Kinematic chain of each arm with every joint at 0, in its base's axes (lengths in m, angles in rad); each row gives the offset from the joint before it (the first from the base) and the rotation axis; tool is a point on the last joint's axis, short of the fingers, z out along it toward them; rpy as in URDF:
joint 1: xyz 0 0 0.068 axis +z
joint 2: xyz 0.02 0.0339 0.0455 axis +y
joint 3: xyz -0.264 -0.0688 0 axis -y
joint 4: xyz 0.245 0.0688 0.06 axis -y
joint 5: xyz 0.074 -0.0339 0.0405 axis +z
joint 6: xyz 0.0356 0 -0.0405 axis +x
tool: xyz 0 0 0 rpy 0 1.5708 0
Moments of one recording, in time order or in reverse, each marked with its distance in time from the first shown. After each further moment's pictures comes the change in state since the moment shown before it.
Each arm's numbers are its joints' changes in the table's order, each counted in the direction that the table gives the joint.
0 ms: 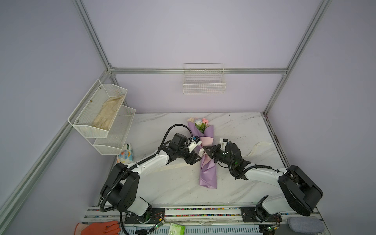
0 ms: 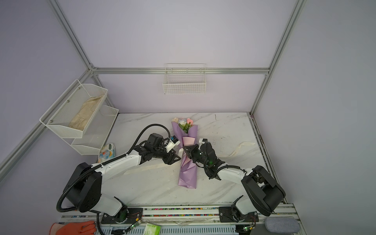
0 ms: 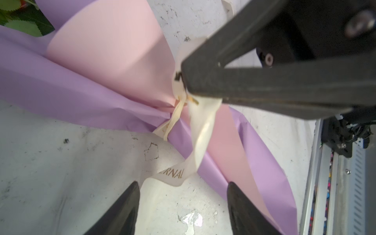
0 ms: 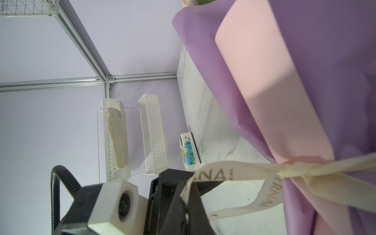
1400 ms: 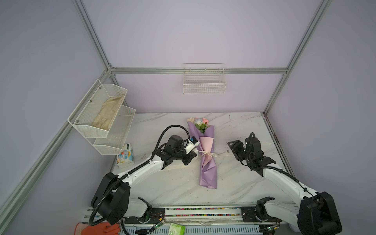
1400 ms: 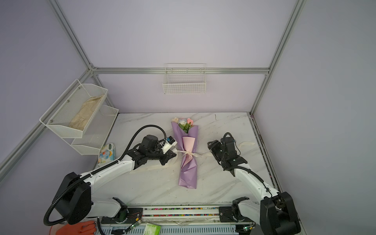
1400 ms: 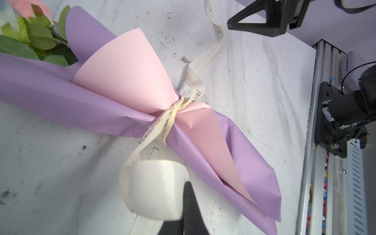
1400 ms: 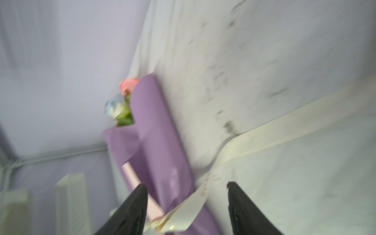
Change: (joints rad) left arm 0.005 -0.127 -0.035 0.007 -0.004 -0.006; right arm -0.463 -0.280 0.053 -0.765 -0.100 -0.413
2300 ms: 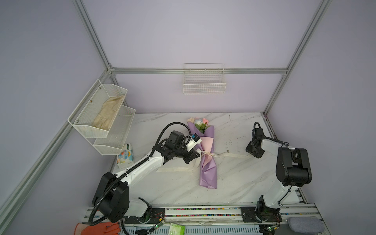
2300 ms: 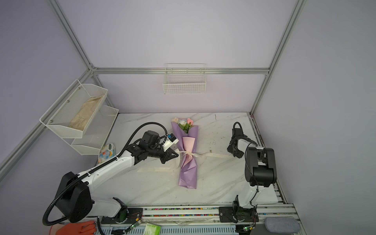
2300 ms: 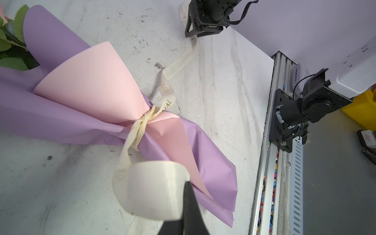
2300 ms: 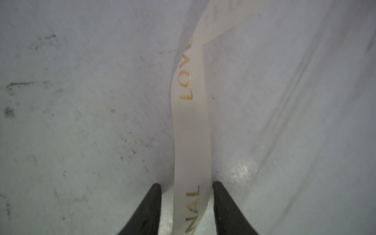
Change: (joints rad) left arm 0.000 0.019 0.127 -0.145 -0.125 -0.036; right arm -0.266 0.596 0.383 -0.323 -0.269 -0.560
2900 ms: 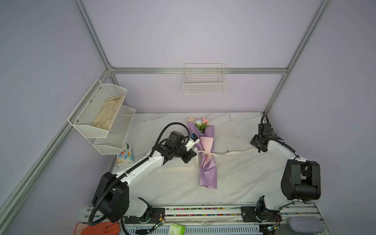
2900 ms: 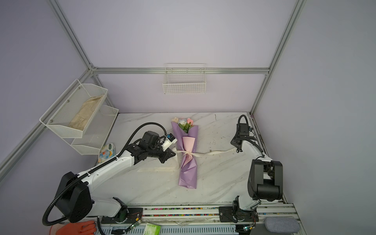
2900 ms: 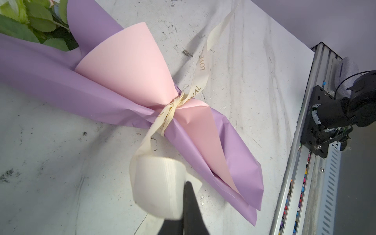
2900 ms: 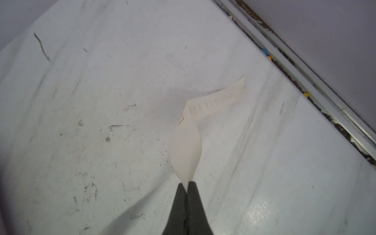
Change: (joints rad) left arm 0.000 -0.006 0.000 -0.043 0.162 0.000; right arm -0.011 -0.237 0.015 0.013 -0.057 -0.031
